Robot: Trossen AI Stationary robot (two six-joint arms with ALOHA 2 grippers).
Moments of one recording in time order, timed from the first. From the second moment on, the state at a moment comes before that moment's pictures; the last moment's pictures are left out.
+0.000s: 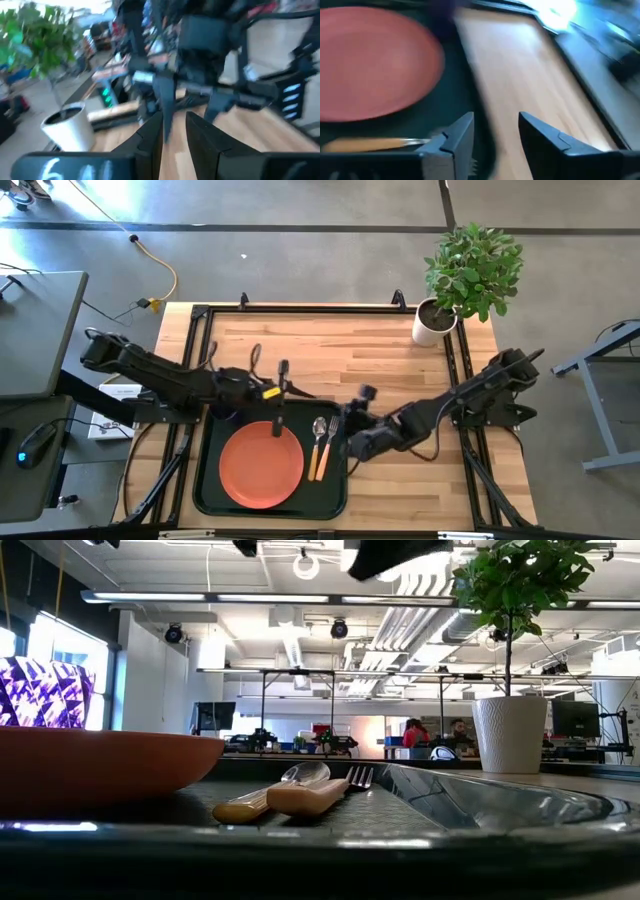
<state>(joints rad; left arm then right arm) -0.22 1.28 0.71 0.54 -0.16 0.25 0.46 1.68 1.35 -0.57 0.80 0.37</state>
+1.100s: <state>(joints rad) -0.12 0.75 0.31 0.72 -0.09 0.19 0.16 0.68 0.42 0.33 -0.02 -0.12</state>
